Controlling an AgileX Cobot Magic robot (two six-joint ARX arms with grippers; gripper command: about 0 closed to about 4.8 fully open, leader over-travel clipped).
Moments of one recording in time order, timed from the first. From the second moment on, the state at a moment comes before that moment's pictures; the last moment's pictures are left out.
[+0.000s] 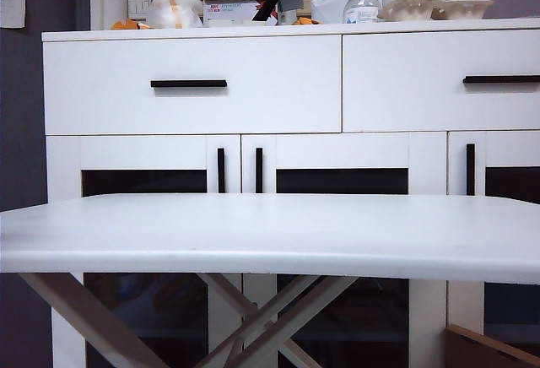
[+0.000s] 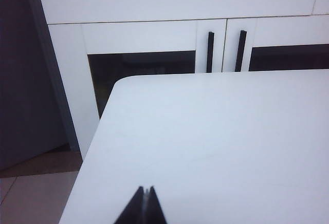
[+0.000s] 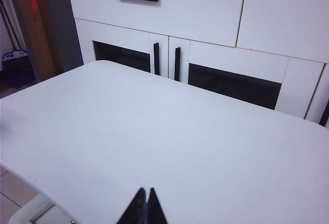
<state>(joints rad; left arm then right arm) -0.05 0.00 0.01 0.00 0.09 0.03 0.70 0.01 0.56 -0.63 0.21 0.03</state>
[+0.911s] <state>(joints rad) -0.05 0.00 0.01 0.00 0.09 0.03 0.17 0.00 0.07 -0.11 0.16 -0.03</state>
